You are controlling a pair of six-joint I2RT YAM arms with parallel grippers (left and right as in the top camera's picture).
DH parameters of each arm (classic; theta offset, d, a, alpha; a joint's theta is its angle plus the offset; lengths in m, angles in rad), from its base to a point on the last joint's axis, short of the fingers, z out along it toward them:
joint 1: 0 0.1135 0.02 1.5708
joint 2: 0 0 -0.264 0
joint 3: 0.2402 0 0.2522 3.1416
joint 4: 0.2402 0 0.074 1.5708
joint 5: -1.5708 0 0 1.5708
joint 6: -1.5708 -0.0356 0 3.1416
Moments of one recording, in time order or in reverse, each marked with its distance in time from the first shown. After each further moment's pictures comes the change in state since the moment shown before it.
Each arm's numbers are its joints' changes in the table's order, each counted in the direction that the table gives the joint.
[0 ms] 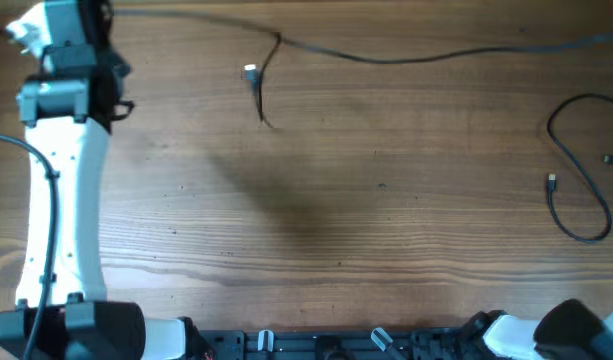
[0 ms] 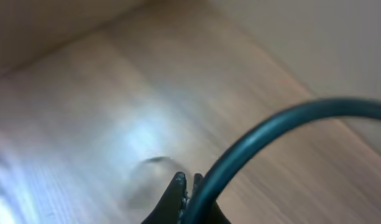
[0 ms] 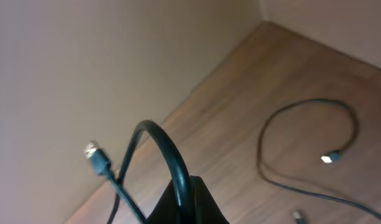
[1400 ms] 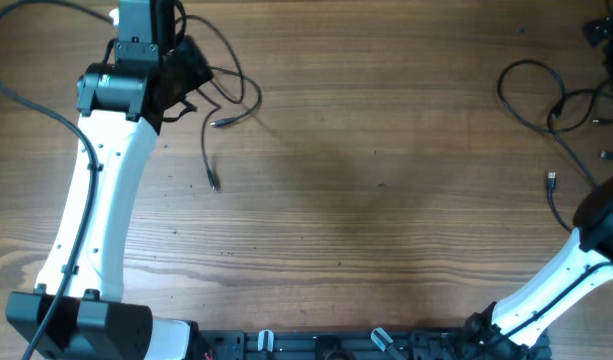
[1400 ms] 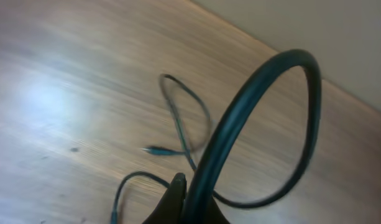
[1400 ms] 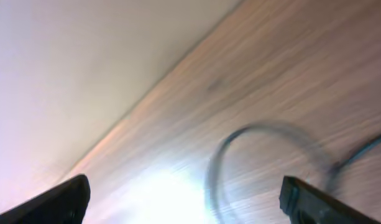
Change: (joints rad) left arm -0.239 -0.018 0.000 -0.003 -0.443 -0.076; right arm 0.205 -0.667 -0.005 -0.443 0.163 0.026
